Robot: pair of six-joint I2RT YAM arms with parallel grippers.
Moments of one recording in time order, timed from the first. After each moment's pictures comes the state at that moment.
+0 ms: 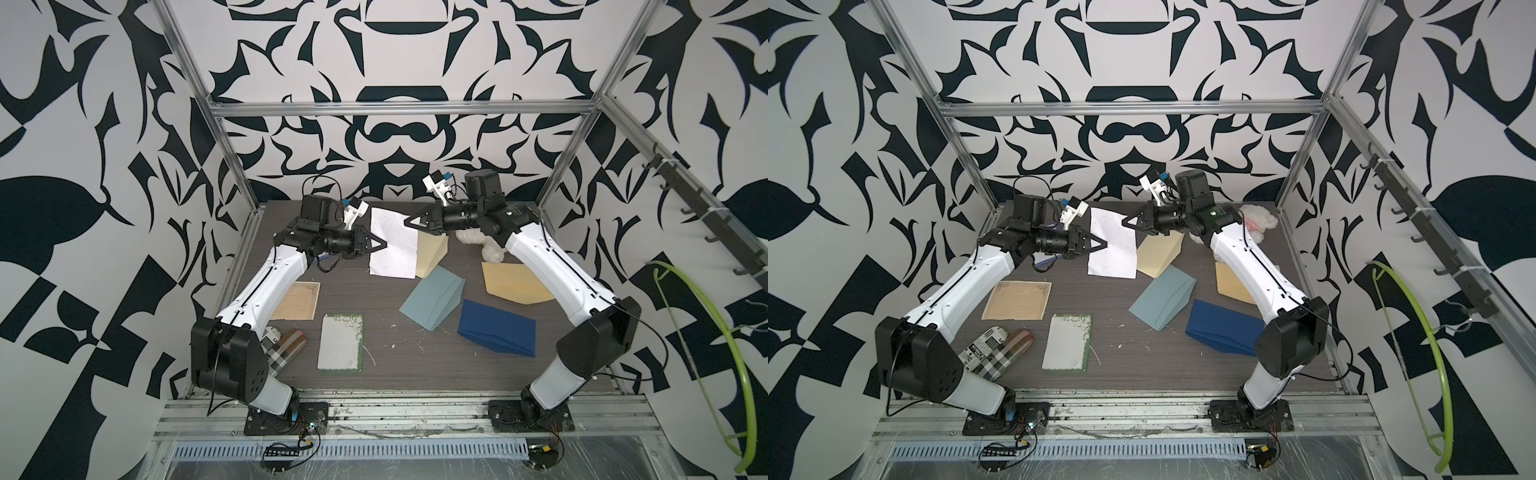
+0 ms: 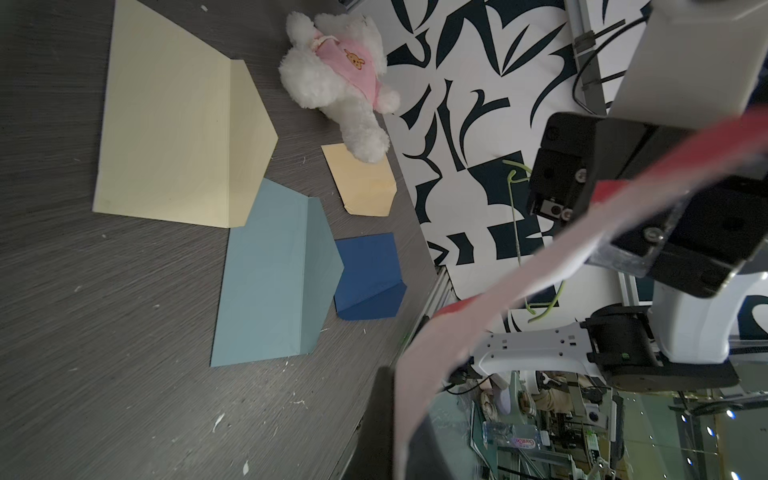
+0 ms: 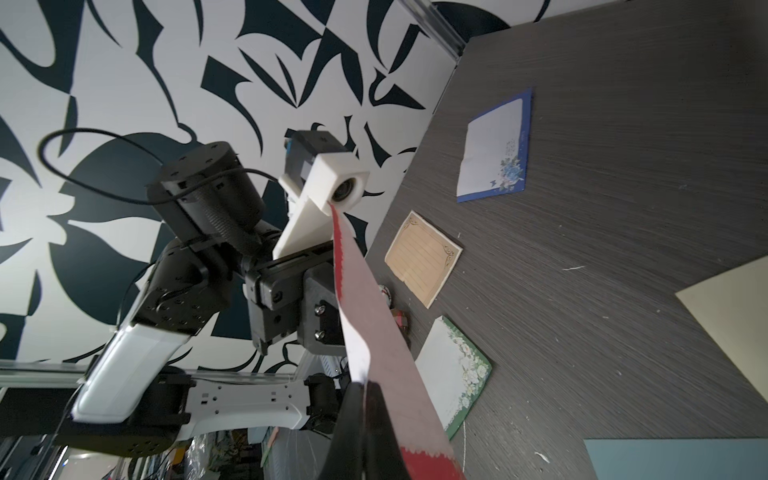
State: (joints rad) left arm -0.31 1.52 1.35 -0.54 0.96 -0.47; right arm 0.43 1.66 1.70 -0.59 -0.82 0.57
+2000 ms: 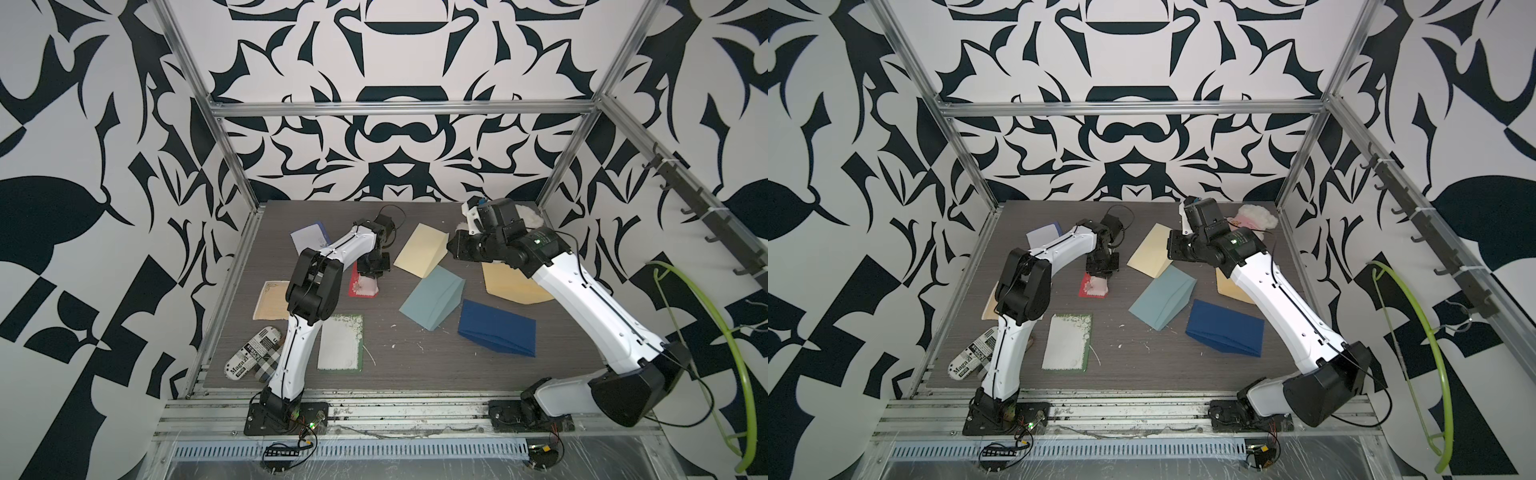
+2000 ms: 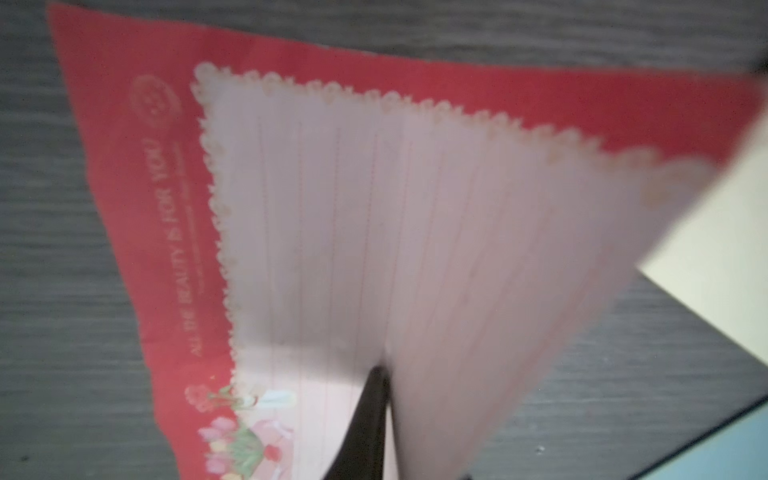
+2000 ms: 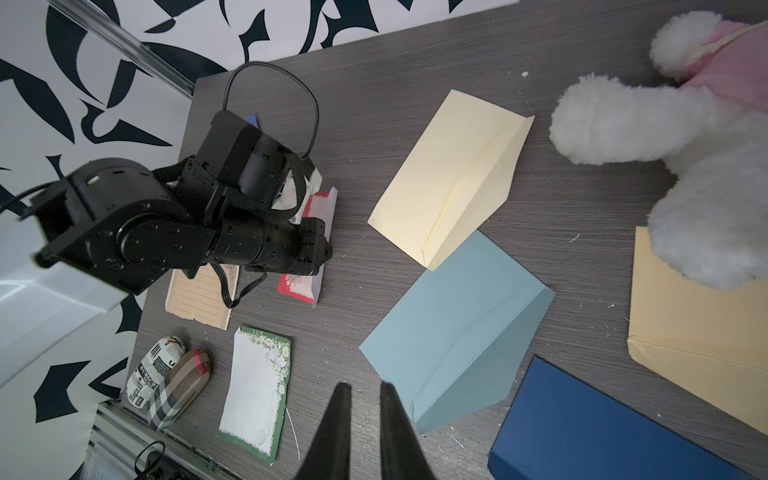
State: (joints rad) left arm -0.52 2.29 1.87 -1.03 0.02 -0.52; right arm 0.49 1.39 1.49 -0.89 -0.12 0.52
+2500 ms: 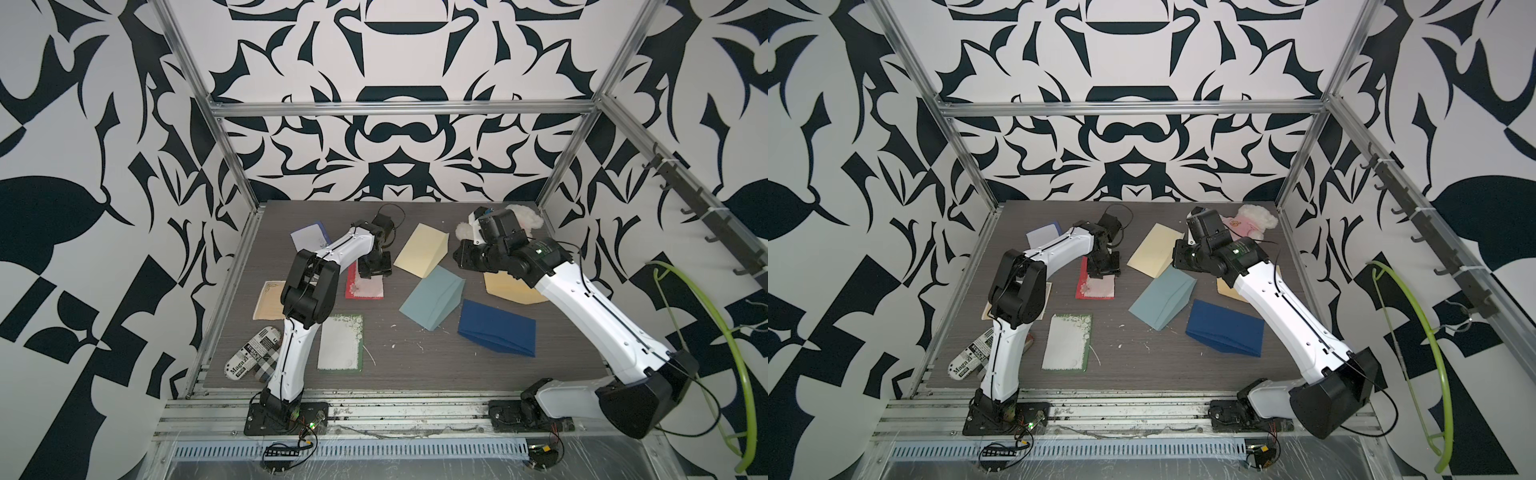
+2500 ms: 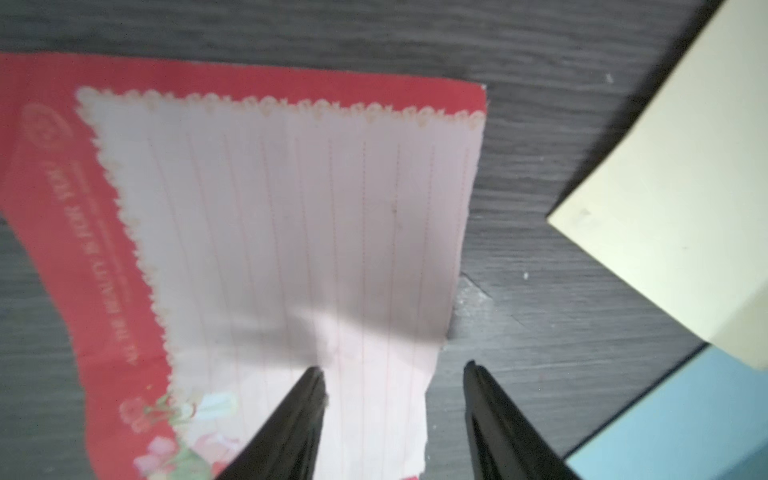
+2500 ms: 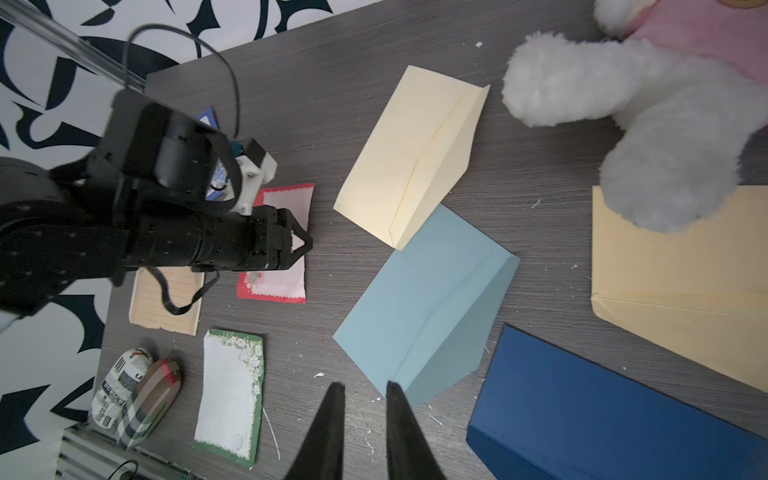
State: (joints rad) left arm -0.52 2.21 1.80 -0.96 0.07 -0.54; right arm 0.49 1.31 1.36 -0.89 -0.02 0.58
